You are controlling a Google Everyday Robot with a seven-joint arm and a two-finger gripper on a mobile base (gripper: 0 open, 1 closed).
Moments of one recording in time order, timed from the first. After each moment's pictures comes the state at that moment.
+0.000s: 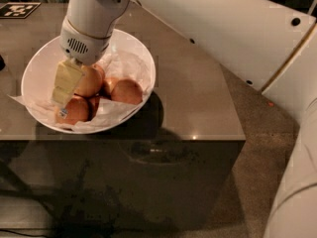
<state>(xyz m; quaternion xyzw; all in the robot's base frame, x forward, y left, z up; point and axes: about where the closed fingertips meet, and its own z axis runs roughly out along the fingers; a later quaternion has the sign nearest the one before) 0.522 0.182 0.919 -0.64 0.73 0.18 0.17</state>
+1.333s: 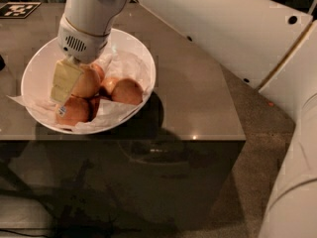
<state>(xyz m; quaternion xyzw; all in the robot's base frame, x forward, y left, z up) 0.522 0.182 0.926 -0.64 0.73 0.18 0.17</state>
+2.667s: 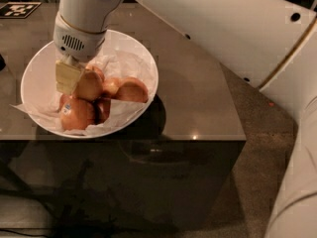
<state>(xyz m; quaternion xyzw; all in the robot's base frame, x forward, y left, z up) 0.515 0.183 0.933 -0.66 0.71 0.16 0.17</state>
